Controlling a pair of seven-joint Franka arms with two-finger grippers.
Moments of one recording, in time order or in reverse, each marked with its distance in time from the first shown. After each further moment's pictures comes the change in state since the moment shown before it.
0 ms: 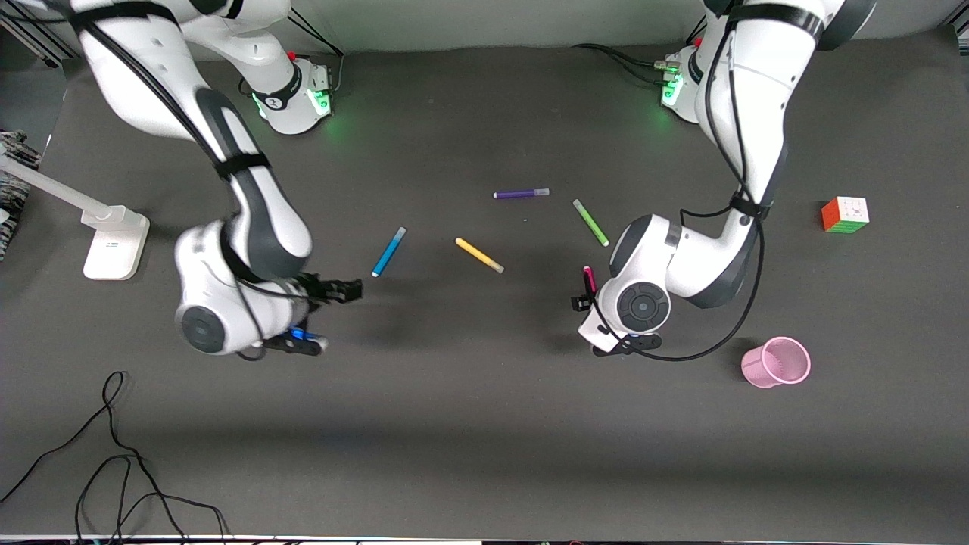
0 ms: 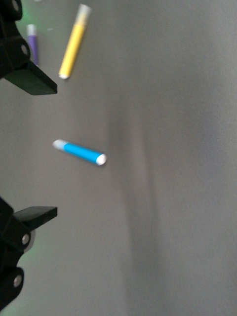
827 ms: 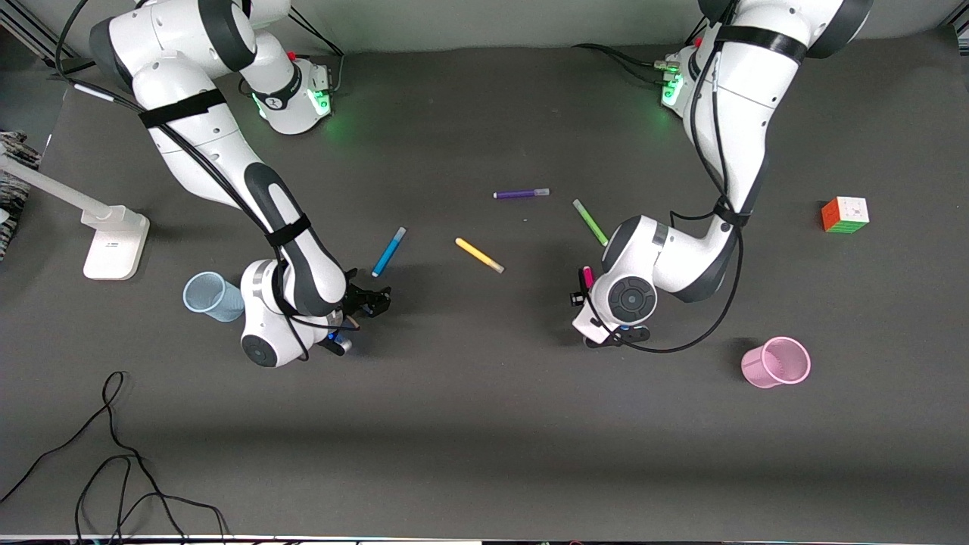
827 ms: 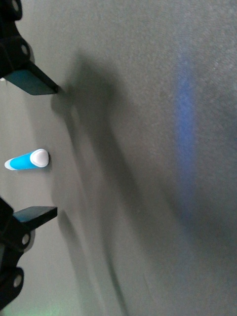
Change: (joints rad) left arm -0.002 0.010 -0.021 -0.108 -0.002 0.126 -0.016; right arm 0.005 0.178 -0.036 -0.057 0.175 0.082 0.137
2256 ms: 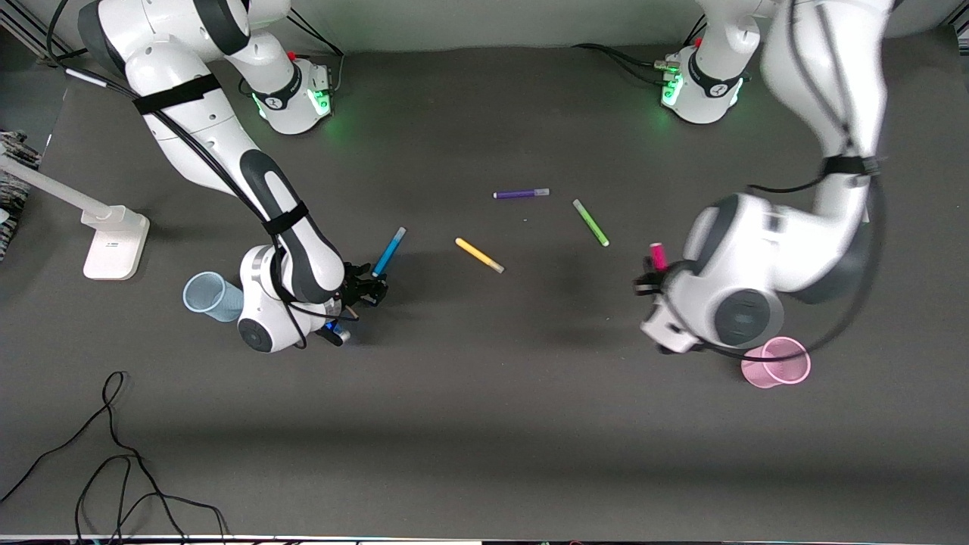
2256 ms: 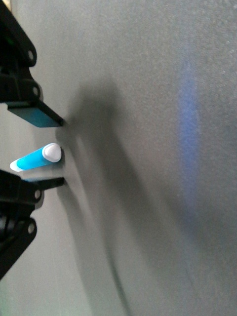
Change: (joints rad) left arm 0.177 -0.141 0.005 0.359 0.024 -0.693 0.151; right arm 0.002 -0.071 0.004 -0.118 0.048 0.073 -0.009
